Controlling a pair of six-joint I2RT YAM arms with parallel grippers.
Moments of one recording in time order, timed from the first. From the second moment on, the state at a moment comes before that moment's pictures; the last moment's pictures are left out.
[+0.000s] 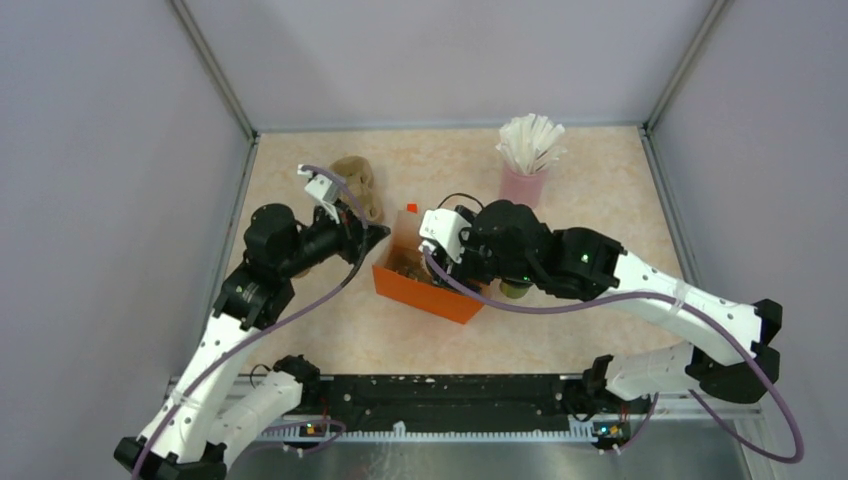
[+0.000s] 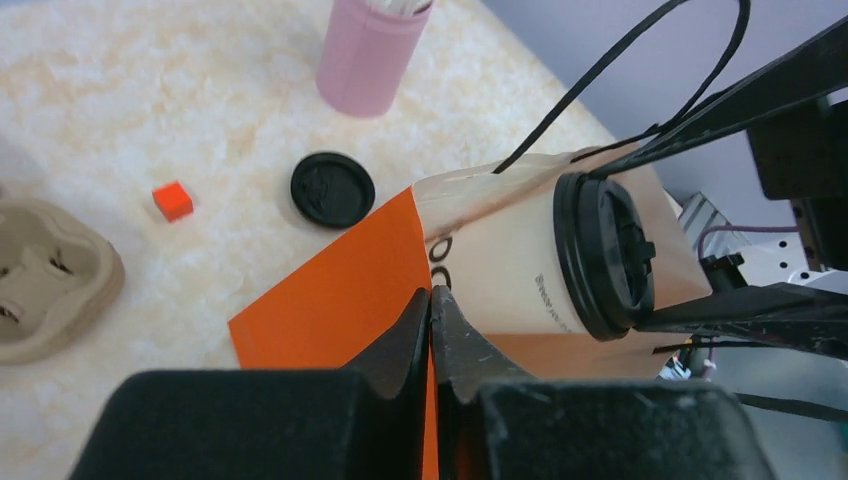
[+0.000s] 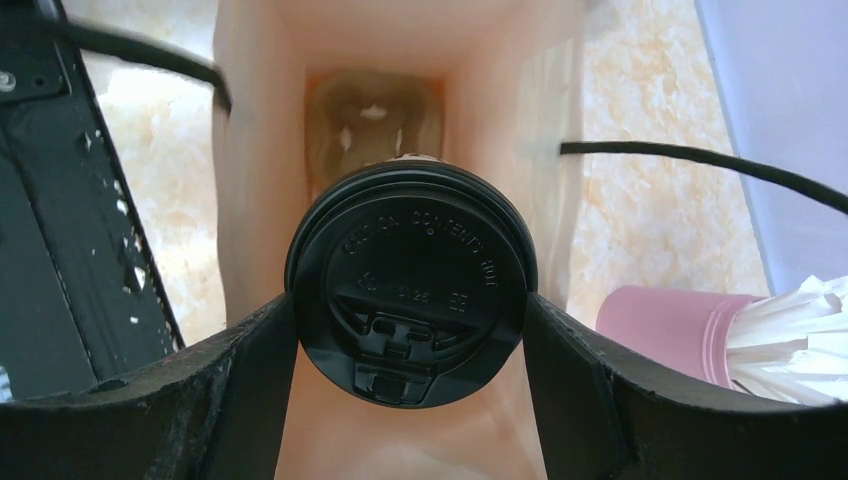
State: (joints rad) left arm -0.40 0.82 0.96 -0.37 0.48 -0.30; right arm 1.14 1.25 1.44 -0.79 0.13 -0.33
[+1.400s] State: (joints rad) left arm -0.40 1.02 1.25 -1.09 0.39 -0.29; right arm 1.41 1.29 1.35 -0.83 0.29 -0.34
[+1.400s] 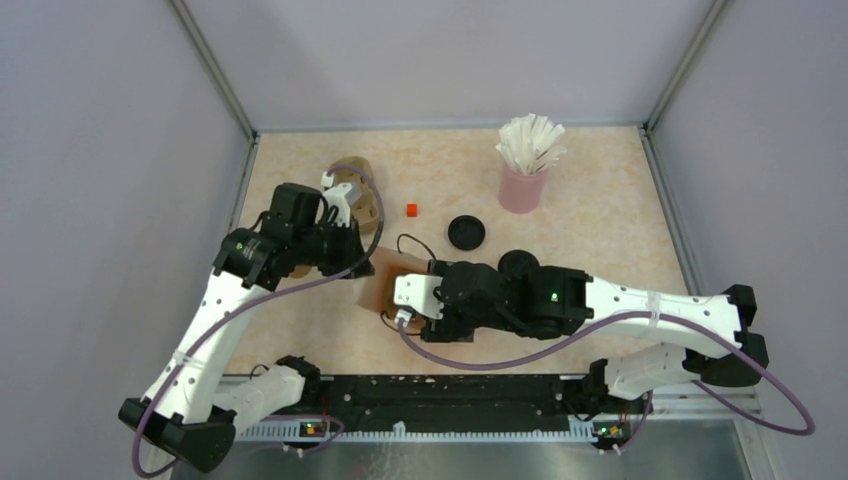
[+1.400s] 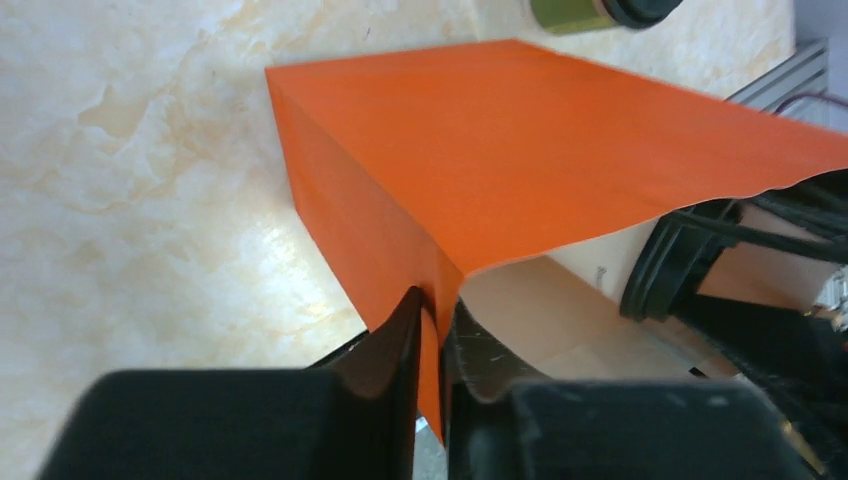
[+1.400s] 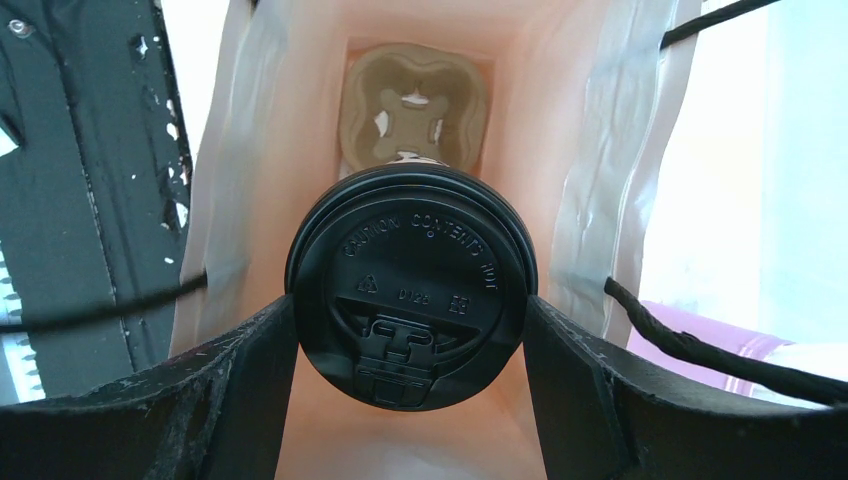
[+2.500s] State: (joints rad) left arm -0.40 0.69 0.93 -0.78 0.44 -0.37; right arm 1.40 1.34 1.29 -0.72 0.42 -0.41
